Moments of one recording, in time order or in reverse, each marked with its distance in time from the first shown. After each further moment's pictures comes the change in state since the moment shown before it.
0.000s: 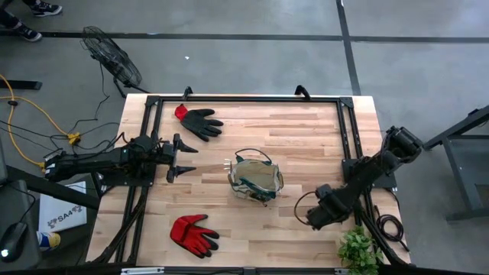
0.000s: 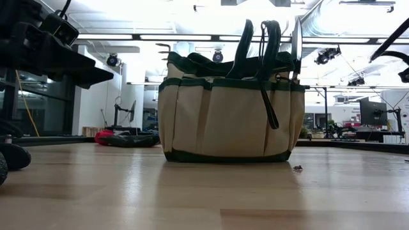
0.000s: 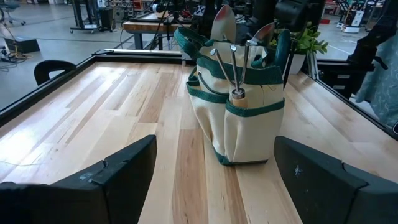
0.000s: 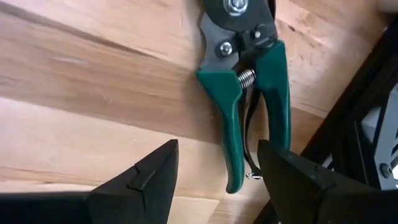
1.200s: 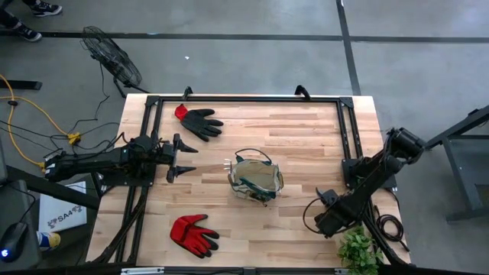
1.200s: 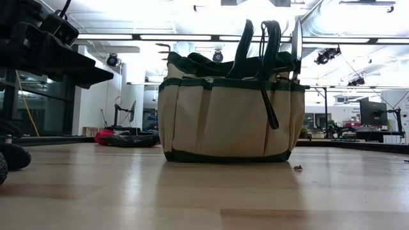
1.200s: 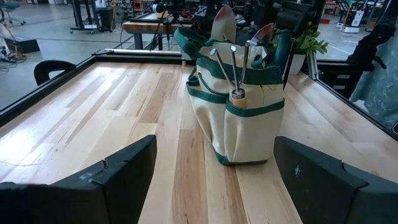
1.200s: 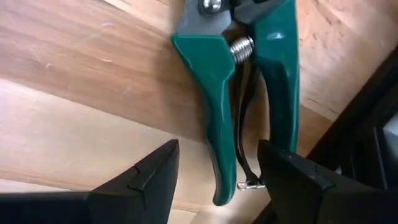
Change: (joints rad) left arm 0.000 0.000 0.000 0.000 0.000 0.000; right arm 0.135 -0.001 -0.100 0.133 0.009 0.048
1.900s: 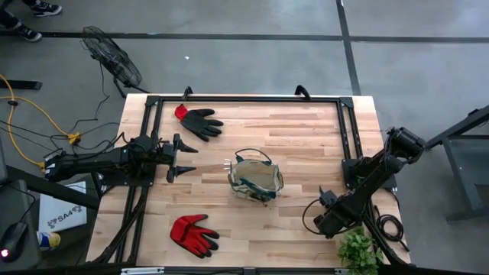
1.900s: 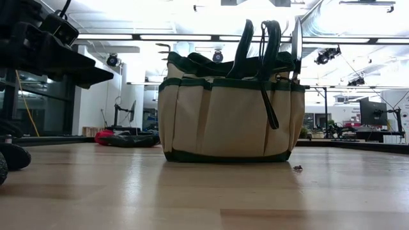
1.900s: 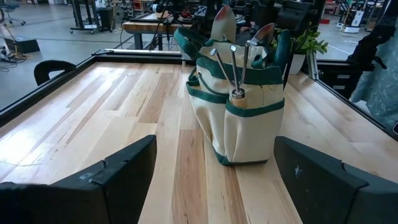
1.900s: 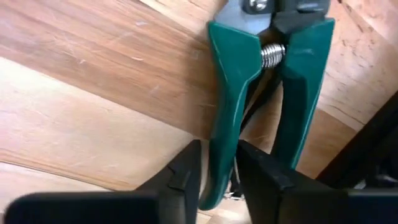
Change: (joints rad) left arm 0.000 0.000 0.000 0.000 0.000 0.000; right arm 0.002 0.000 -0.014 0.027 0.060 -0.028
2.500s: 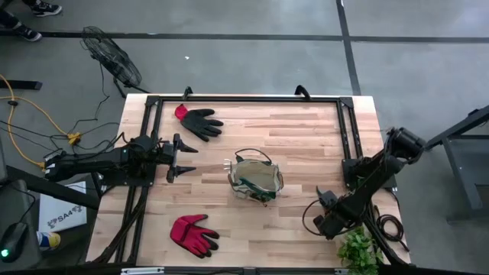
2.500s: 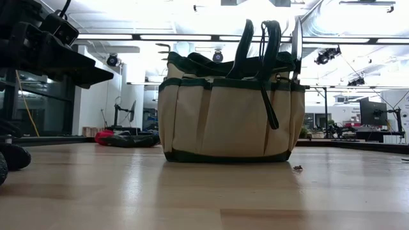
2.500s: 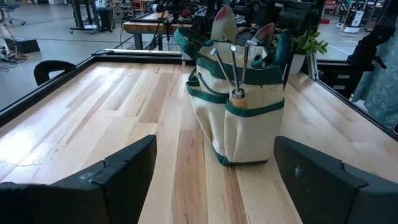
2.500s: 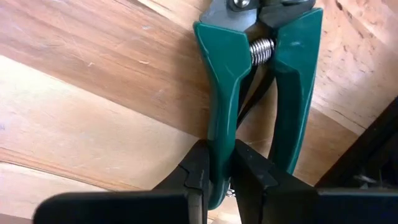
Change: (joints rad) left arm 0.000 0.000 0.000 0.000 0.000 0.000; right arm 0.000 0.001 0.012 0.017 0.030 0.000
